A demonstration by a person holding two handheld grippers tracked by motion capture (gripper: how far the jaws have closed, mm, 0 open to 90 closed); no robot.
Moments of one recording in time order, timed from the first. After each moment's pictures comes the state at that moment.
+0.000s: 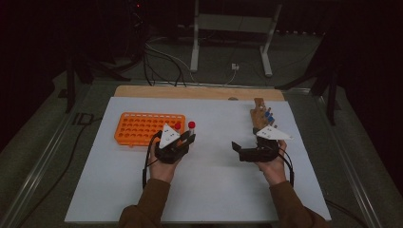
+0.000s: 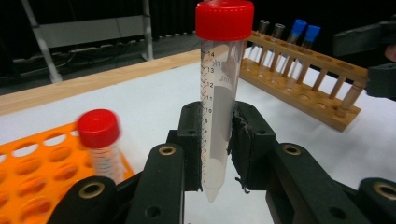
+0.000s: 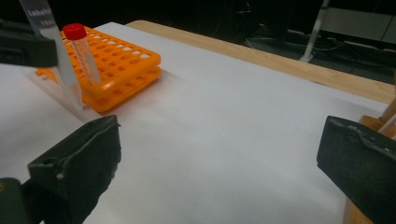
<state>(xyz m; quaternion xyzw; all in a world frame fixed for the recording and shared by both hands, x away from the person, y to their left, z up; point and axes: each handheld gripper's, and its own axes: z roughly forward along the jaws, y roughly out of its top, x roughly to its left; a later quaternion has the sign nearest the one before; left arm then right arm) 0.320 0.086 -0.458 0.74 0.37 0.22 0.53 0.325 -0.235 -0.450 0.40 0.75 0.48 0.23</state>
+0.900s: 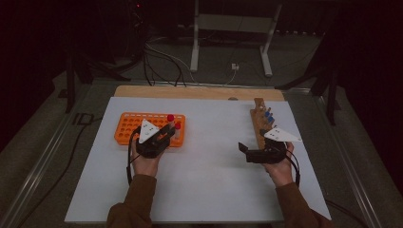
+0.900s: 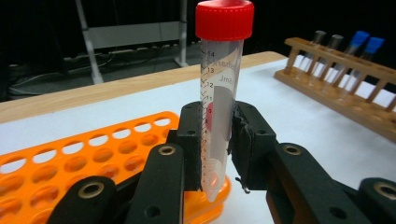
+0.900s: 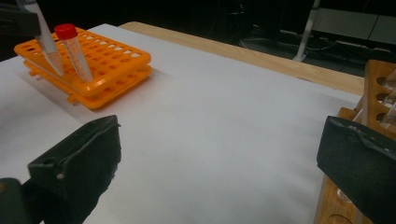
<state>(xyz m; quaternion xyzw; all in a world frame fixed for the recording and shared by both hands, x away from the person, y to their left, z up) 0.332 0.134 -0.458 0.71 0.41 0.26 0.51 0.320 -0.253 -0.448 0.40 0.74 0.48 0.23</state>
